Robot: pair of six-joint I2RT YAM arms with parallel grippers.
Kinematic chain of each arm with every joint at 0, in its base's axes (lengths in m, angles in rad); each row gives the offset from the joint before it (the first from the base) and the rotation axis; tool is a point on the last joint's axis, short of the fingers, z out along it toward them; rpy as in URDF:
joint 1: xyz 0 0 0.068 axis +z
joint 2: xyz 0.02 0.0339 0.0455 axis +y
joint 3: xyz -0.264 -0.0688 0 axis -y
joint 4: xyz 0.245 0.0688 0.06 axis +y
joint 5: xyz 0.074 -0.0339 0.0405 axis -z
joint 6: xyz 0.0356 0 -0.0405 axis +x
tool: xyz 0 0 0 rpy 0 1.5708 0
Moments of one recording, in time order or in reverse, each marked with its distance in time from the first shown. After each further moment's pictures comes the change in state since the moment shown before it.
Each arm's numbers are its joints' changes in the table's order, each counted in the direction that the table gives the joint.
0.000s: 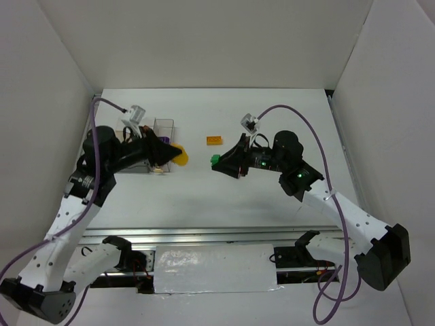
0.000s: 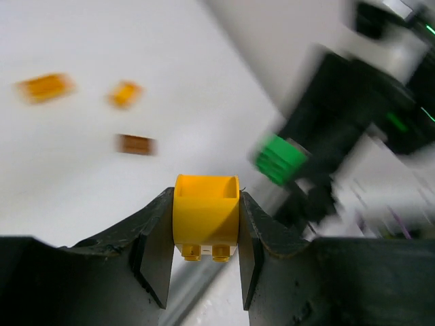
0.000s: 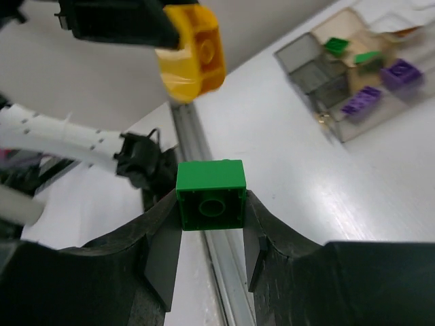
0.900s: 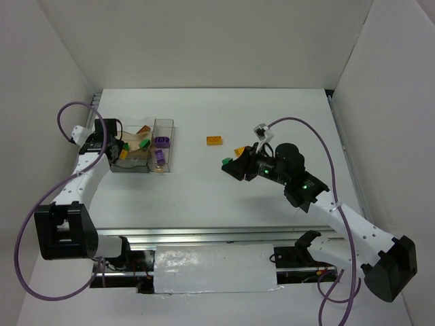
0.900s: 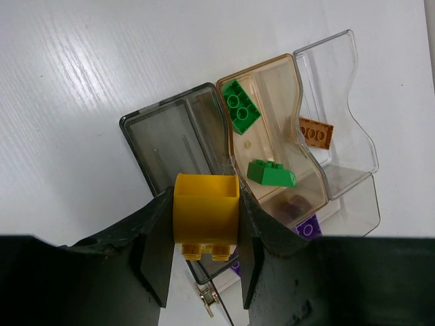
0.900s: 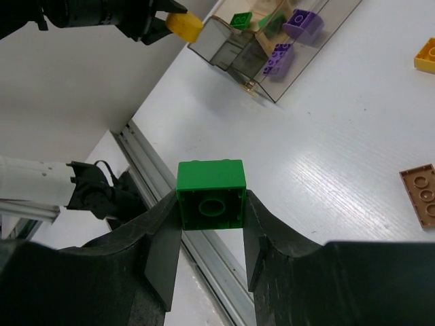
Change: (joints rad) left arm 0.361 0.493 0.034 0.216 -1.184 -0.599; right arm 0.026 -0.127 -0.118 0.156 0.421 0.107
